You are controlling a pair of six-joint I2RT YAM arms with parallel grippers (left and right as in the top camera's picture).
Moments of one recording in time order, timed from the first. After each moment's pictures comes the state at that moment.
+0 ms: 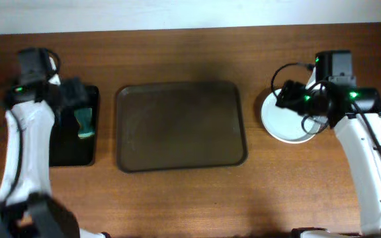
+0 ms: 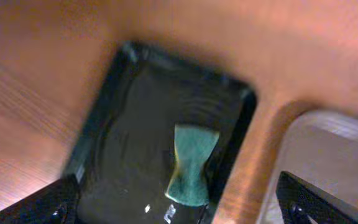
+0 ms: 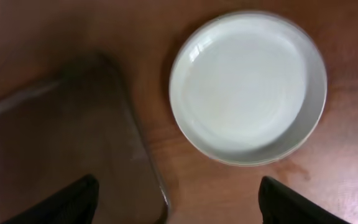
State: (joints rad) left arm 0.22 1.66 1.45 -0.81 -0.14 -0.12; right arm -0.01 1.45 1.41 -1.03 -0.08 0.39
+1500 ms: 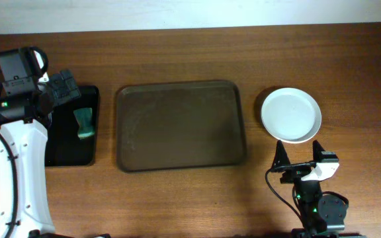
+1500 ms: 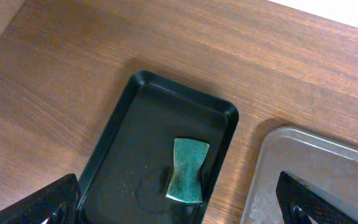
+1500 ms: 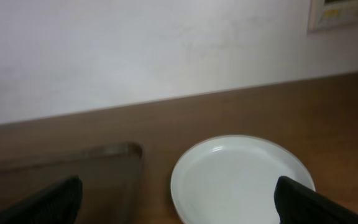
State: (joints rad) left arm 0.22 1.49 1.46 -0.83 -0.14 -0.12; right arm -0.01 0.01 0.02 -0.05 -0.04 0.17
